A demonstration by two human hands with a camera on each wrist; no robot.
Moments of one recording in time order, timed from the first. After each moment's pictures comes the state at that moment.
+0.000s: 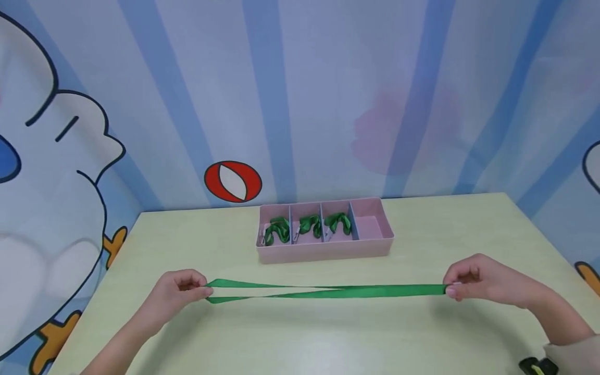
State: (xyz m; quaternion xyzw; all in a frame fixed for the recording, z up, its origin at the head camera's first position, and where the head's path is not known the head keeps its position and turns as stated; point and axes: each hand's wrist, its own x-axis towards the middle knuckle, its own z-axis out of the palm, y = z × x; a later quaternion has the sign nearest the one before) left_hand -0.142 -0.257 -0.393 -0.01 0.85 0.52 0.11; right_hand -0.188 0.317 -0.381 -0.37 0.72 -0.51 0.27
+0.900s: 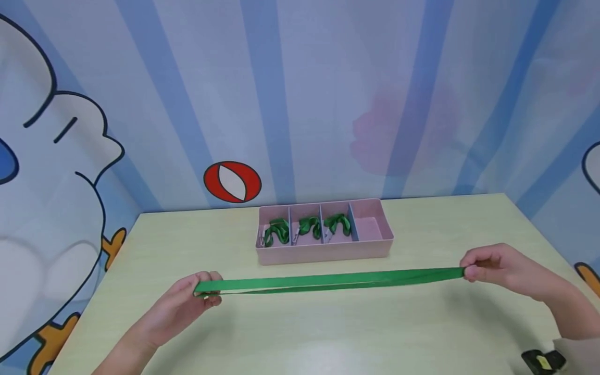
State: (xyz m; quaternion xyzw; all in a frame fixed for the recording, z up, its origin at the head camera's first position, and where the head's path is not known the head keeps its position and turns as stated) left_hand -0.132 -0.239 -0.382 0.24 0.50 0.79 0.26; right_hand -0.195 0.345 -0.376 -0.36 0.74 -0.53 0.20
